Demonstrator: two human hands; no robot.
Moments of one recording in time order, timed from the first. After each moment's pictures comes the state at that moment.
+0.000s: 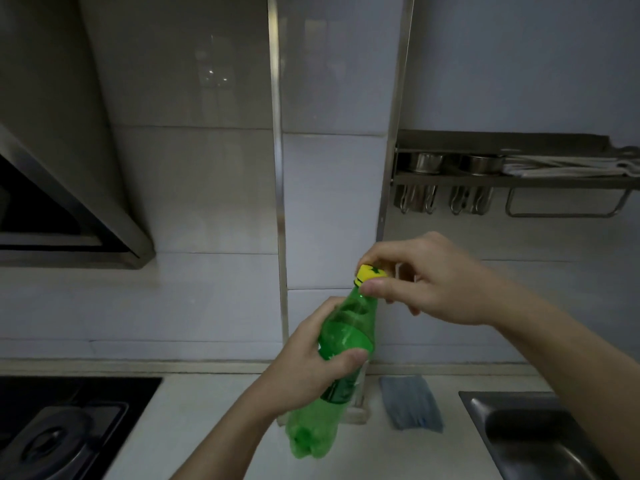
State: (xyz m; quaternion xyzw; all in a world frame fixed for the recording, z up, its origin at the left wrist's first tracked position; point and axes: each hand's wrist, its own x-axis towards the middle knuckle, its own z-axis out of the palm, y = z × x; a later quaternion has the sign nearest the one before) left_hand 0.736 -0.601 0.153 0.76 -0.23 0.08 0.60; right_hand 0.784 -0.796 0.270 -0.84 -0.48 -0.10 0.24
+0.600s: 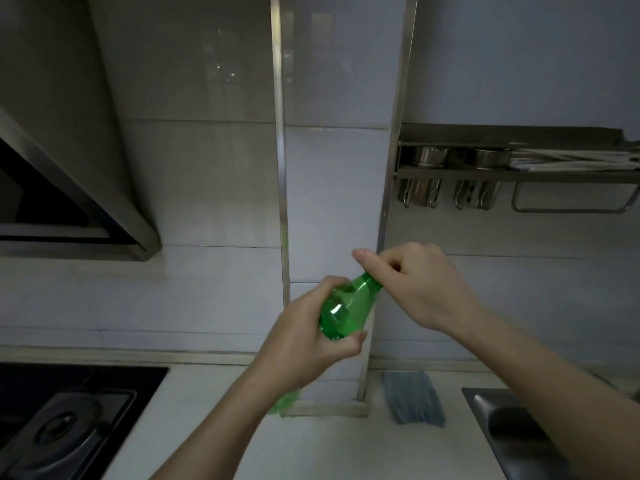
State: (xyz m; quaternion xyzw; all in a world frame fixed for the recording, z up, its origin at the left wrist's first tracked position) left_hand 0.738 -0.602 0.167 0.87 -0.16 0.19 0.43; right_hand 0.799 -0.781 0.229 -0.89 -0.29 -0.22 0.27
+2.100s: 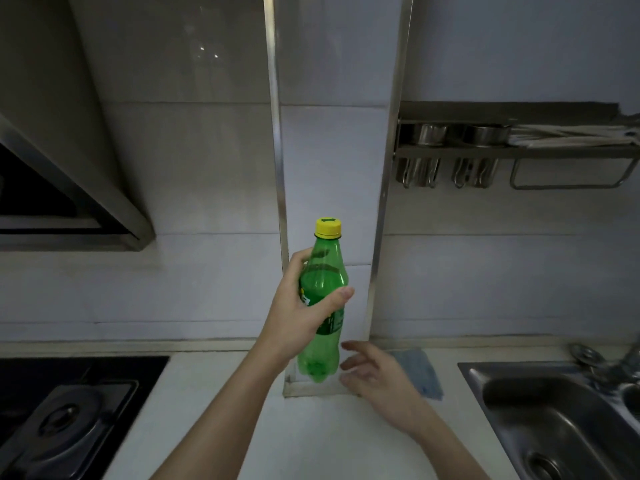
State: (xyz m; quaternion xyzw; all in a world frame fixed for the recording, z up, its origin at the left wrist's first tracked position) left_hand 0.756 -0.591 0.150 0.73 -0.11 0.19 0.64; right_hand 0.772 -0.766 0.041 -0.81 -0.18 0.08 0.55
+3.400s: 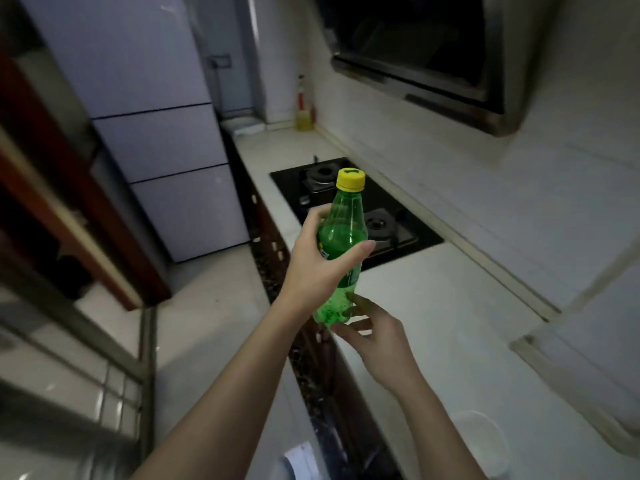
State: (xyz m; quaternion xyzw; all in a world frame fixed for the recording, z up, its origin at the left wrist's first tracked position) left_hand 0.472 -0.535 0.087 0.66 0.34 0.49 0.46; right_hand 0.587 -0.607 -0.009 -0.61 -0.54 0.34 0.46
